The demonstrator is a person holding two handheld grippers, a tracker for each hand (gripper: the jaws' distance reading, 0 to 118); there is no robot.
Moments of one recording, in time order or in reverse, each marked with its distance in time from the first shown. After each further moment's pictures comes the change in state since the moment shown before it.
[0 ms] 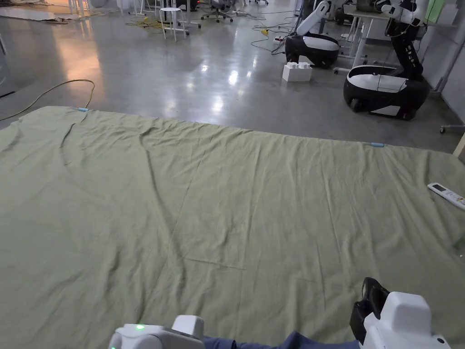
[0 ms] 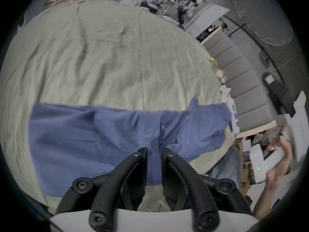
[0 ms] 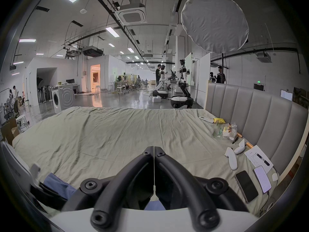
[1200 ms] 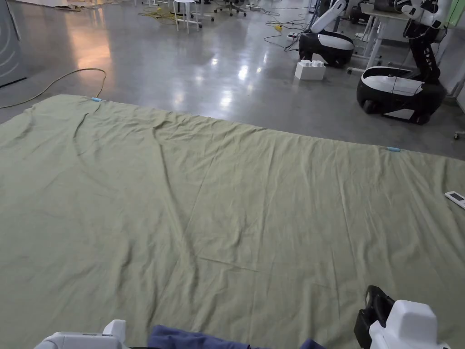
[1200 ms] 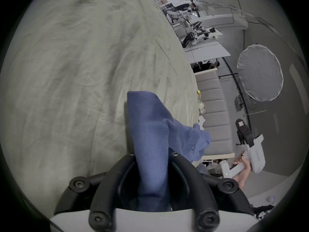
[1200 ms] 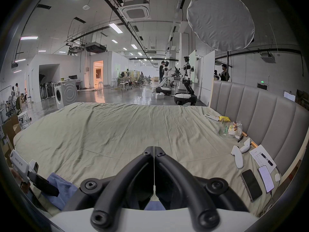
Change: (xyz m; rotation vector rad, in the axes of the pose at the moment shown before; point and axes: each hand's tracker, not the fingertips) left arm -0.197 -0.009 0.015 0.077 -0.351 0.365; right arm -0.023 -0.001 -0.015 -0.036 0.030 0.018
